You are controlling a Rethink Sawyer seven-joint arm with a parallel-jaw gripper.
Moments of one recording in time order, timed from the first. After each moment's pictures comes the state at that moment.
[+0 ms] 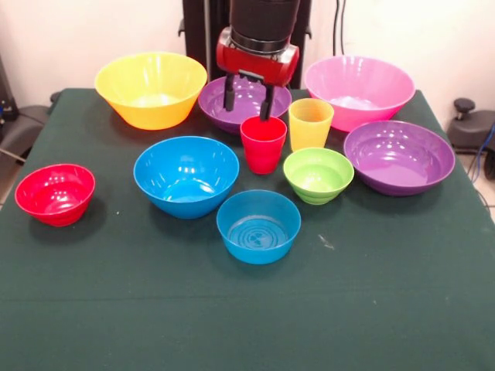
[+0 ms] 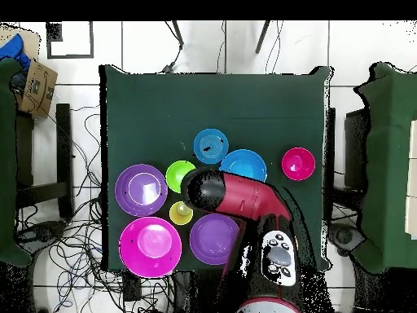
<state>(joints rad) -0.17 -0.67 -0.14 1.79 0.00 0.50 1.85</state>
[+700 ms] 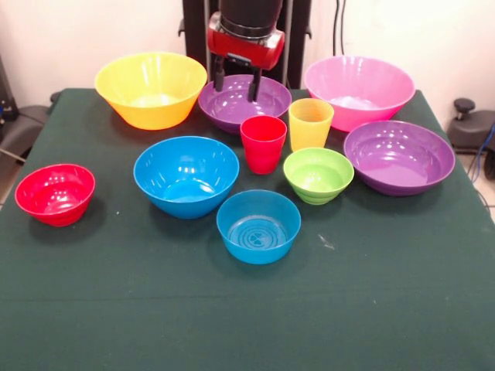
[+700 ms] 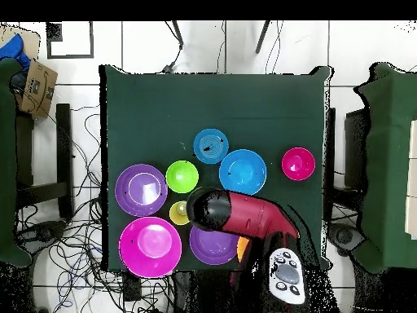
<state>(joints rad) -0.20 -0.71 -0.15 1.89 -0.07 0.48 1.85</state>
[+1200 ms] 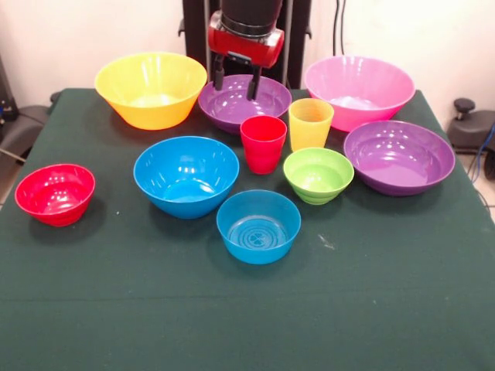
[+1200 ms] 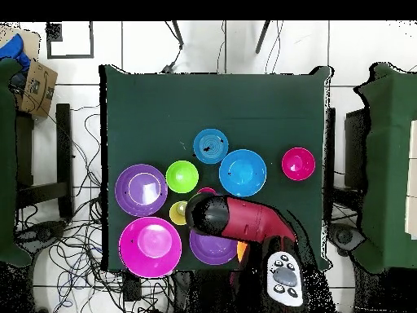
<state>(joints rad) -0.20 -0.72 -0.15 1.91 -0.09 0.43 1.85</state>
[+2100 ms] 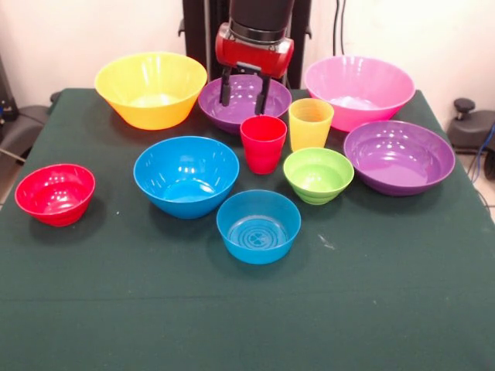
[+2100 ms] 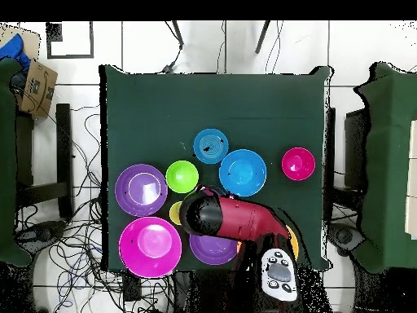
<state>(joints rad) -0.19 -0.71 -0.12 1.92 -0.09 0.29 1.85</state>
